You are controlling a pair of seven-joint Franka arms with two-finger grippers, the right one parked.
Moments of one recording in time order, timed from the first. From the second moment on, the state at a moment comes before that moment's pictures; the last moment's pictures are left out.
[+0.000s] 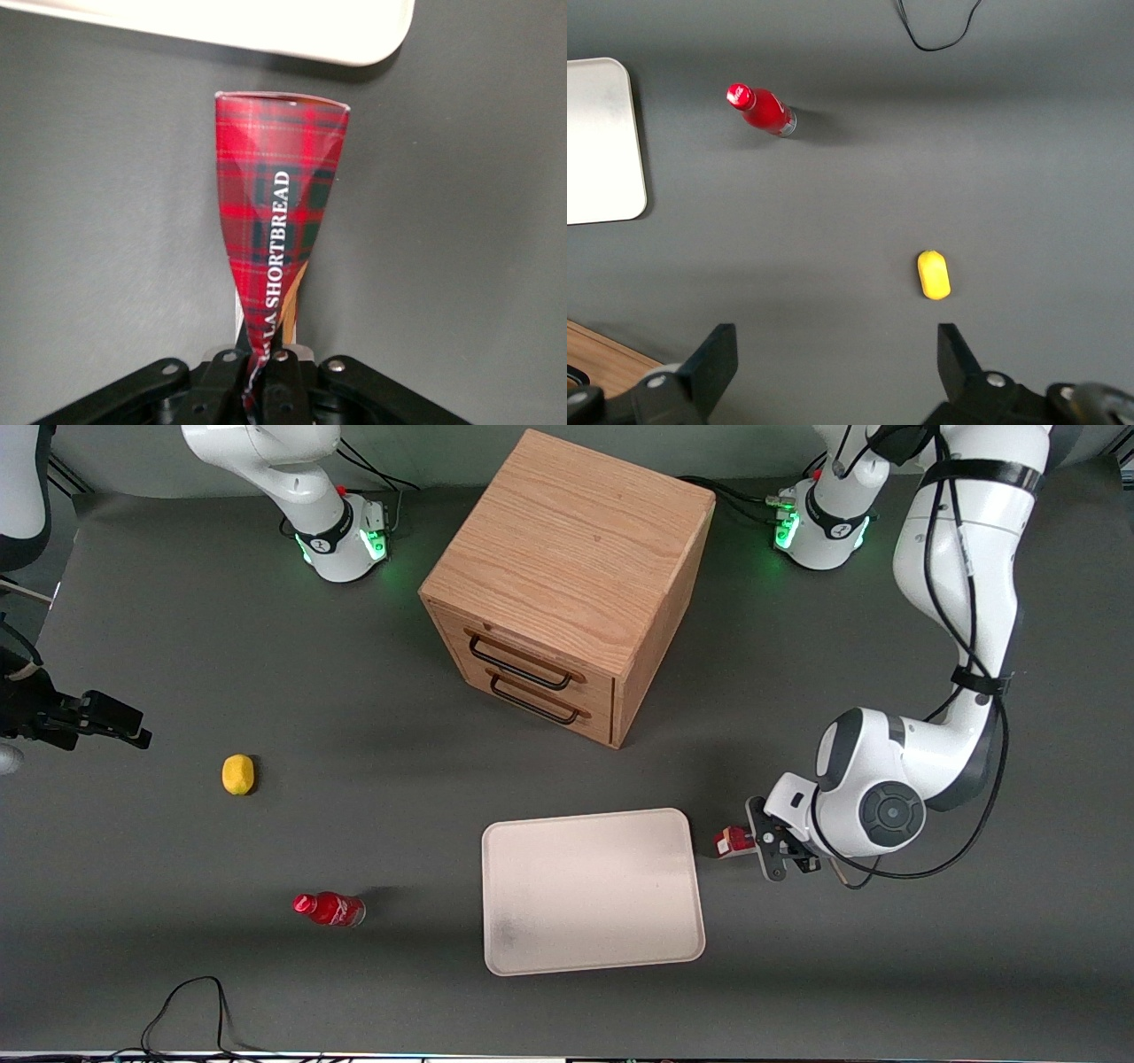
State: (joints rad) arm -0.15 0.65 -0.12 -1.51 0.03 2.05 1.09
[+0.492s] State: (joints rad) arm -0.15 0.47 -0.12 -1.37 0.03 1.75 1.08
